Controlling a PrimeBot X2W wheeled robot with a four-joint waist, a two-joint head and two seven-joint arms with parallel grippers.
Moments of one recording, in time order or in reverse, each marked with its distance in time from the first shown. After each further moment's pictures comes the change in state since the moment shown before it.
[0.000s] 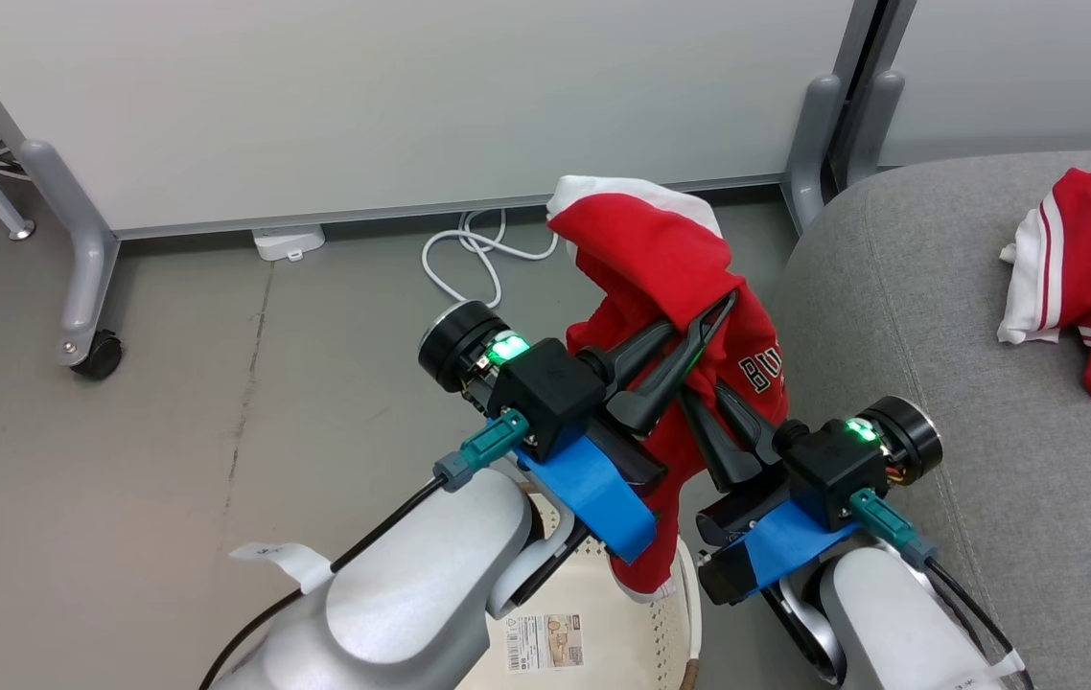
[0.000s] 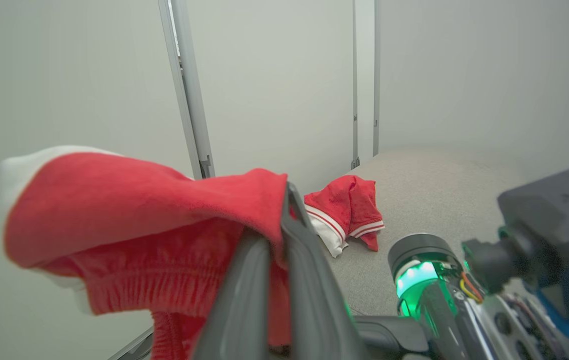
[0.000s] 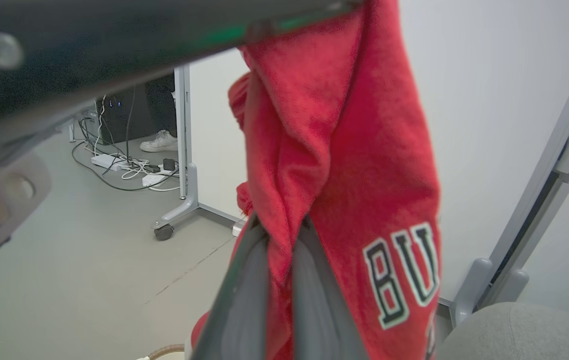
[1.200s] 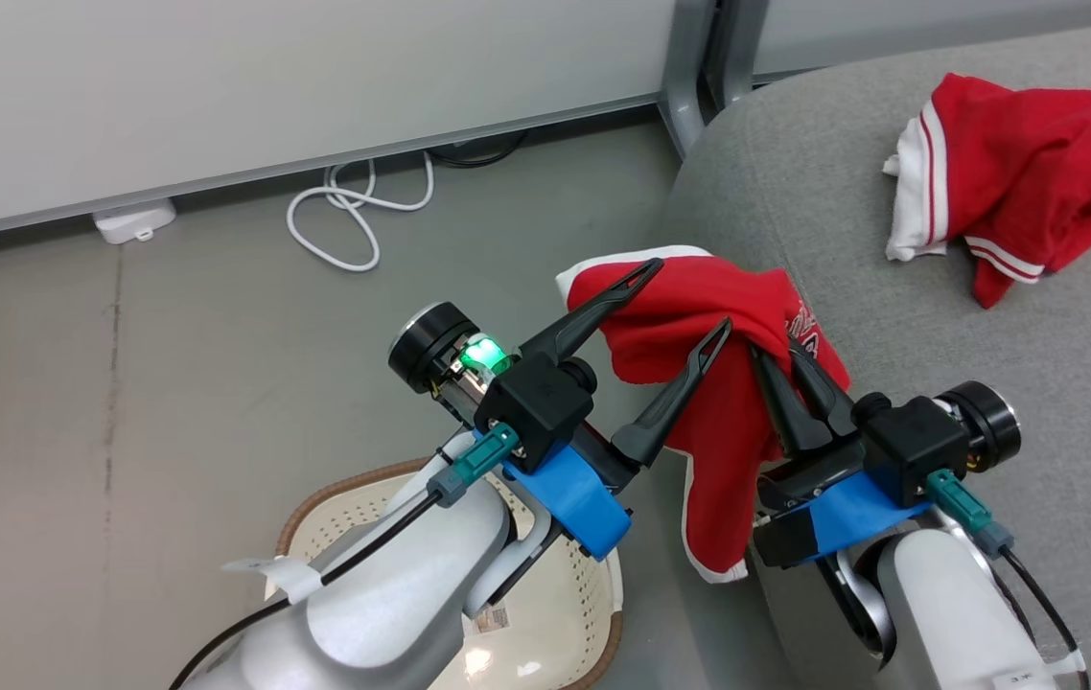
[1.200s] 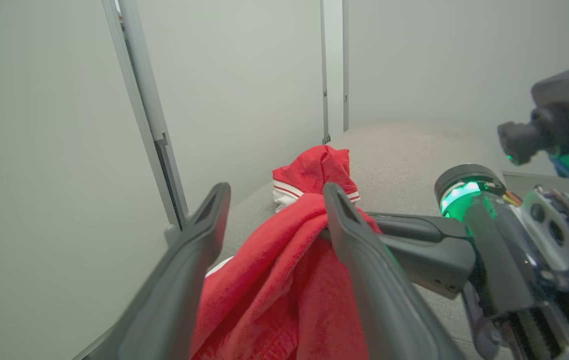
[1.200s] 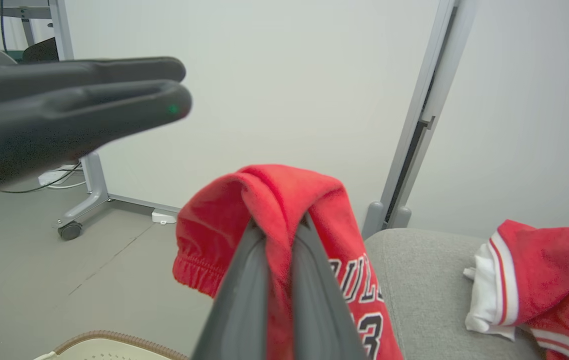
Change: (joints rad) left arm -0.008 0.049 -0.029 0.004 0.048 0.050 -0.007; right arm 0.016 0.001 -0.131 -0.052 -0.032 0.000 0.000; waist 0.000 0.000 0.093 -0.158
